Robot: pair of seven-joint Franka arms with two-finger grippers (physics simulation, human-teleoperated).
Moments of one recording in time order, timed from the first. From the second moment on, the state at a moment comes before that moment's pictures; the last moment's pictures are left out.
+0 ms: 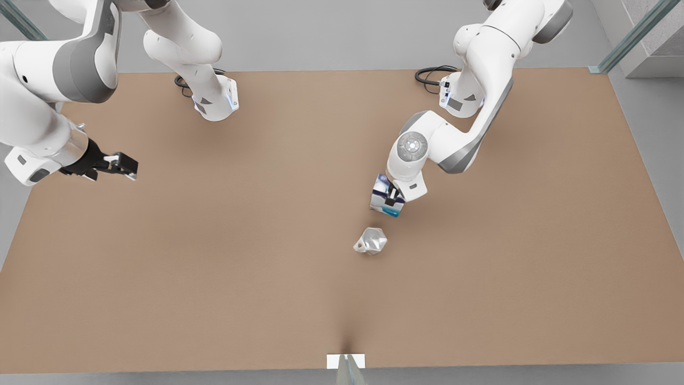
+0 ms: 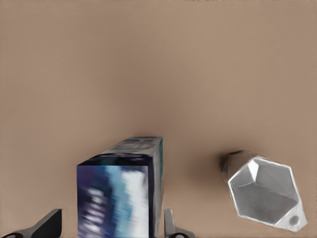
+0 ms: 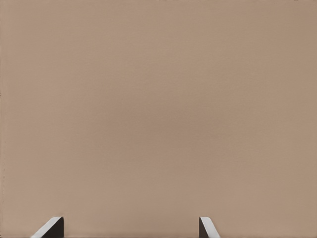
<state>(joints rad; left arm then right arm) -0.10 0.35 -0.58 -1.84 0.14 2.01 -1.92 -0.08 0.13 0.10 -1.35 -0.03 1.40 0.01</state>
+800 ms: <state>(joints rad) 0.15 0.19 -0.13 -1.36 -0.02 1.39 -0.04 -0.09 0.14 0.10 -1.35 -0.03 1.40 0.01</state>
